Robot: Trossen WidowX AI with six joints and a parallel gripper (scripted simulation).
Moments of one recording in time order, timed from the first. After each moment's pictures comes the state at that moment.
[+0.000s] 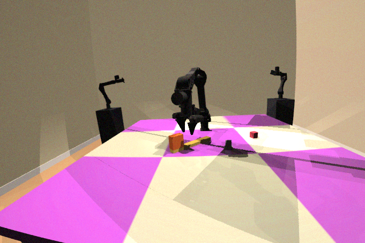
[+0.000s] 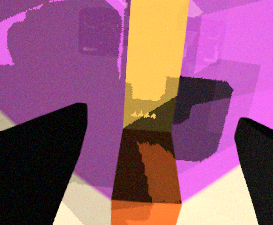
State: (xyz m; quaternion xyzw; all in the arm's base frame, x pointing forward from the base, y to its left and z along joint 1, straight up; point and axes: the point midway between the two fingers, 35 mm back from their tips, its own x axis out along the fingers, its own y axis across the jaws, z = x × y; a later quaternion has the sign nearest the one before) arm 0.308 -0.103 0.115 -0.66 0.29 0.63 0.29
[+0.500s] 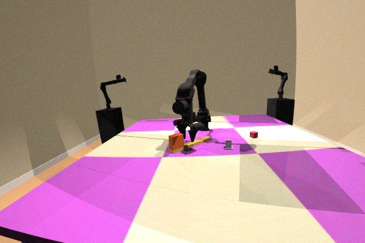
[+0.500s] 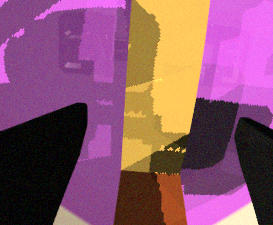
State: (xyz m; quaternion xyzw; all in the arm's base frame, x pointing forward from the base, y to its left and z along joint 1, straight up) arm 0.304 -0.102 0.075 -0.66 0.29 0.63 0.29
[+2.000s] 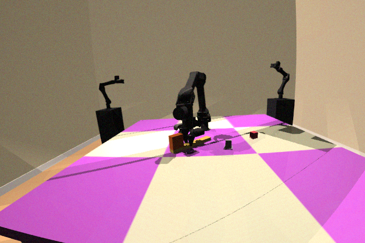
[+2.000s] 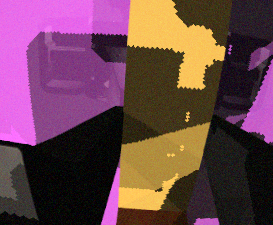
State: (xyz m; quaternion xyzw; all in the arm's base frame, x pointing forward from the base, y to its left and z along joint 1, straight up) arm 0.303 -0.102 0.049 -0.65 0.29 0.63 0.29
